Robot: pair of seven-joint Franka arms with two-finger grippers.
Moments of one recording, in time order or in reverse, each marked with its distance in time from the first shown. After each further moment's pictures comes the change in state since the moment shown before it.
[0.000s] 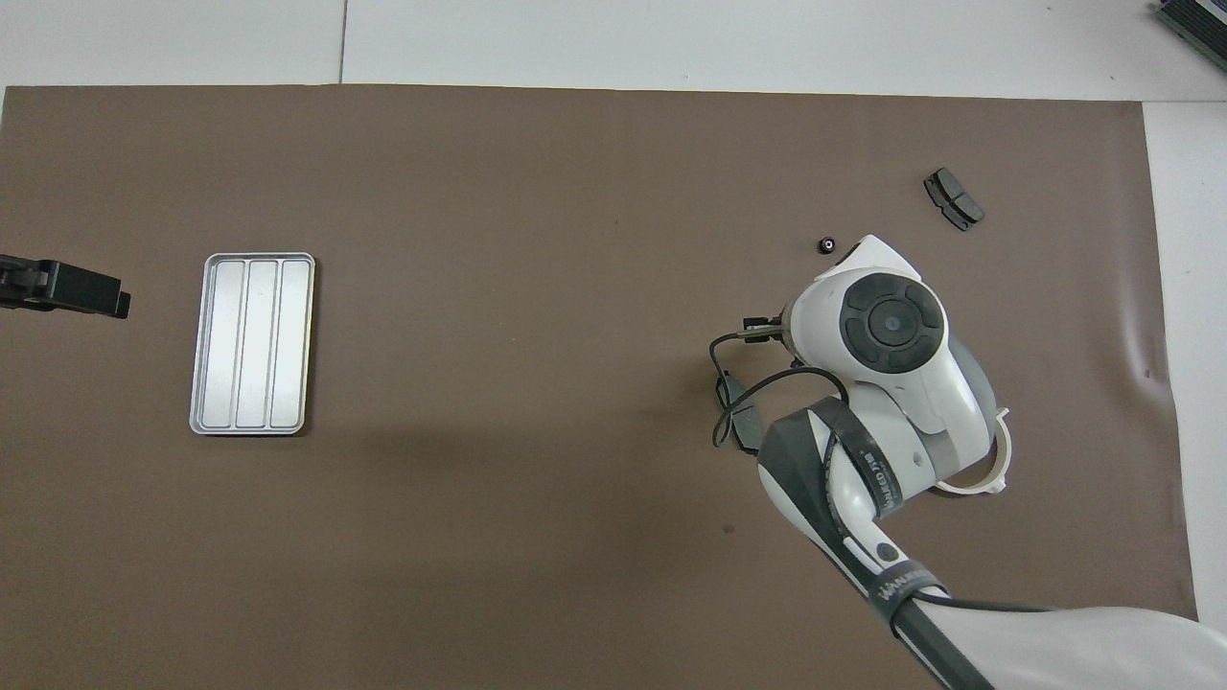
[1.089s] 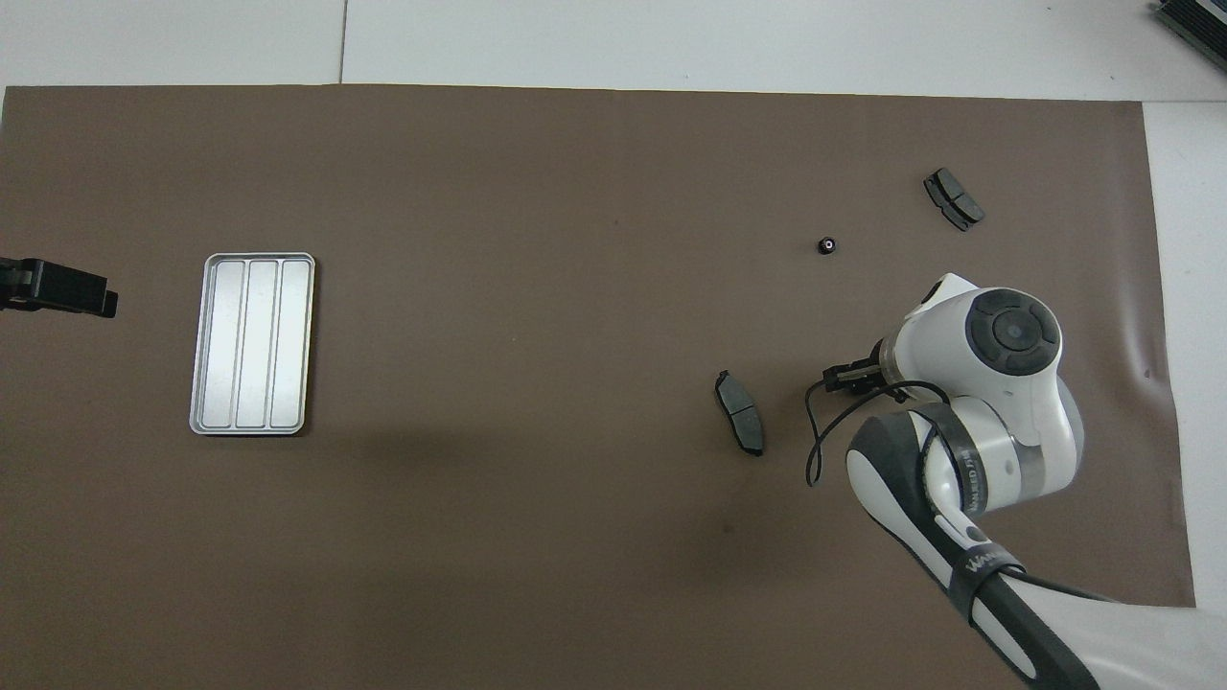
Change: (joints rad) left arm 0.002 -0.003 0.014 0.001 0.000 0.000 -0.008; right arm -0.155 -0.050 0.002 -0.157 0.101 0.001 -0.298
